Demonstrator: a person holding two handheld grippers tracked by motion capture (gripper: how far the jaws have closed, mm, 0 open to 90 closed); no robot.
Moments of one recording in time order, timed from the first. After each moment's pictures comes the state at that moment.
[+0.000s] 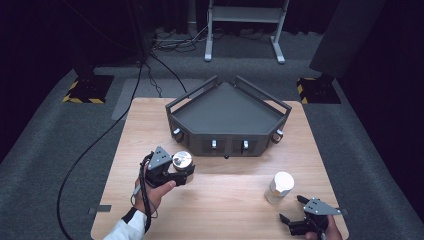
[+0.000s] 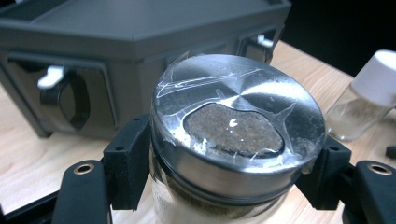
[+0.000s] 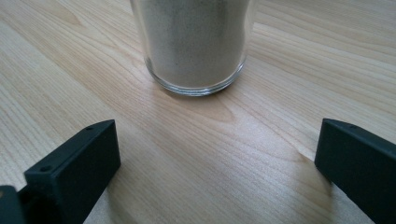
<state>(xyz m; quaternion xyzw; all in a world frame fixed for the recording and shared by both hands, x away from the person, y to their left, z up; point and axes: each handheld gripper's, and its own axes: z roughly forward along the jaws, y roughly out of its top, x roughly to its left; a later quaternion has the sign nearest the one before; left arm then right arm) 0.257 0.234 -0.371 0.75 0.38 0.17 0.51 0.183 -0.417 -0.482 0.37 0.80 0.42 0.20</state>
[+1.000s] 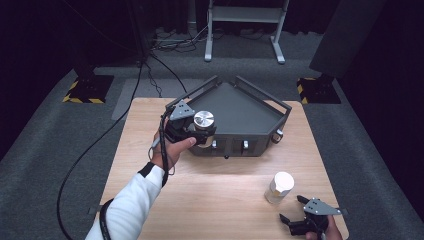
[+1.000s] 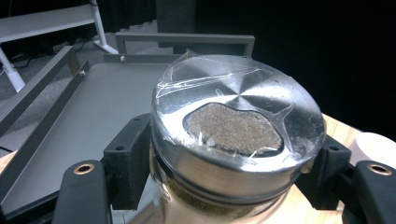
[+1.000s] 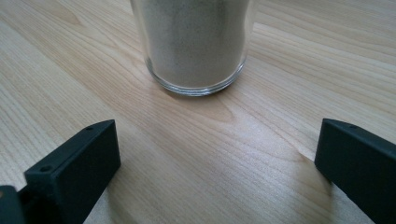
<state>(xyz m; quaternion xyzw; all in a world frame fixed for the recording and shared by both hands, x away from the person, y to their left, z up) 0.342 0.192 -0.288 0.77 0.32 0.17 0.53 0.183 -0.417 -0.482 0.37 0.80 0.42 0.20</state>
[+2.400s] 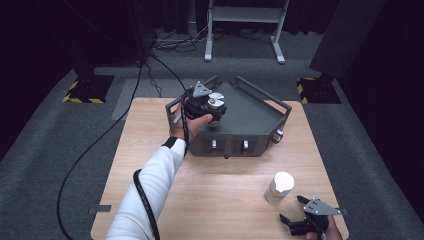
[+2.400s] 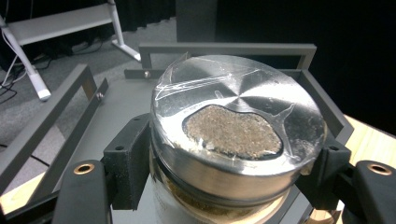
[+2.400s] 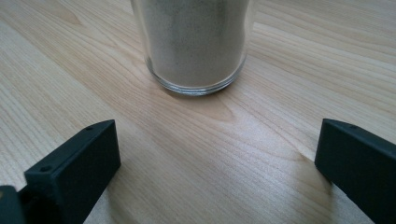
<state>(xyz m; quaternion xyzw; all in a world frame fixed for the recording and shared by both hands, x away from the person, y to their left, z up) 0.416 0.150 -0.301 0.77 0.34 0.20 0.50 0.182 -0.417 -0.483 0.37 0.80 0.42 0.20</state>
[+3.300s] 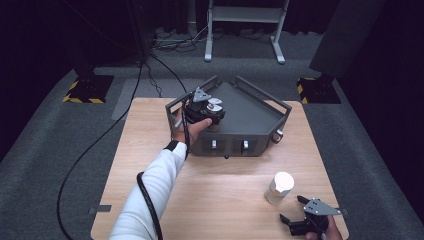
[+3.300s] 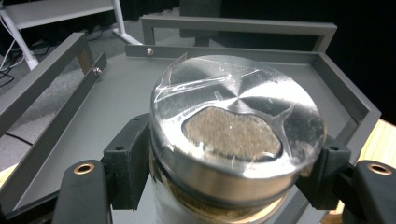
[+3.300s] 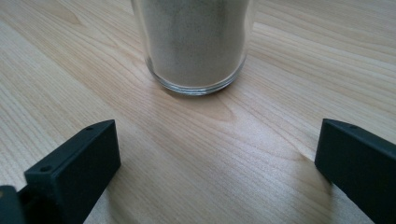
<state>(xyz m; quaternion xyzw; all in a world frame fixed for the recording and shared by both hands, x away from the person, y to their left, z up) 0.422 0.150 -0.325 0.77 0.35 0.19 0.50 0.182 -0.417 -0.483 0.37 0.80 0.42 0.20</state>
